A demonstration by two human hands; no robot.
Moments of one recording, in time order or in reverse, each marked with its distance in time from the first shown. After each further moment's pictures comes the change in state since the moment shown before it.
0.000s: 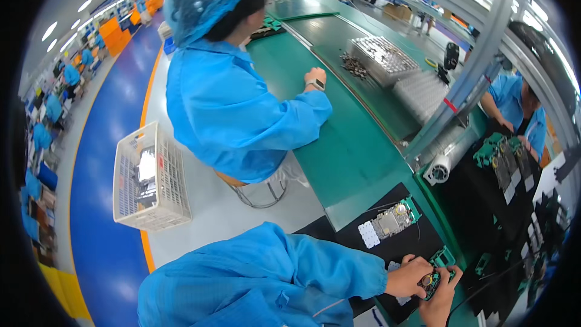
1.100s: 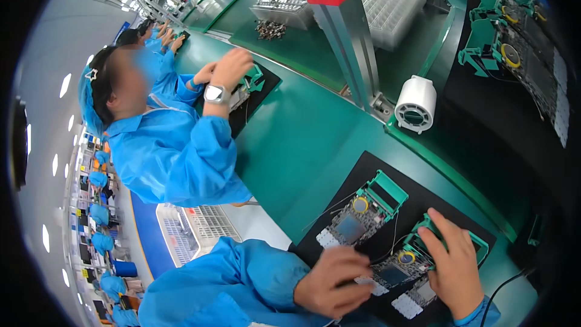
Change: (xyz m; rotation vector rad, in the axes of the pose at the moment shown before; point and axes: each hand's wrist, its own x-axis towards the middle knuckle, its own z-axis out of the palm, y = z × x) left_hand -0.046 -0.010 -0.085 0.397 0.425 0.408; right_hand 0.101 0.056 0.030 0.182 -0.254 -0.204
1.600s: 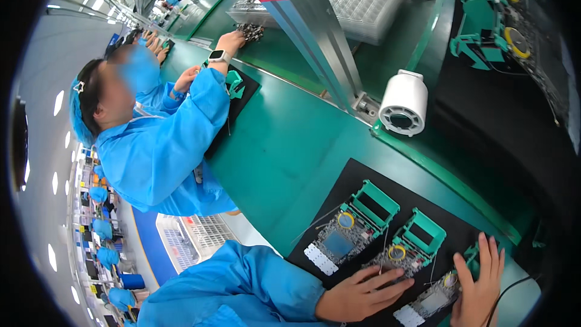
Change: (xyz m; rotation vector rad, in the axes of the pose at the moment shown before) left_hand -0.025 -0.007 0.057 0.183 -0.444 0.008; right_hand -0.066 0.012 -0.011 -0.201 -0.114 0.341
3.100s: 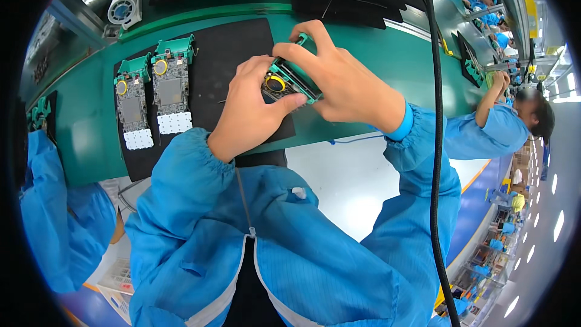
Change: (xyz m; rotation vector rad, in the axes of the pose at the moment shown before) left_hand 0.081 0.116 0.037 -0.693 0.004 -0.064; right_hand -0.142 -0.011 -0.022 0.000 0.316 -0.018
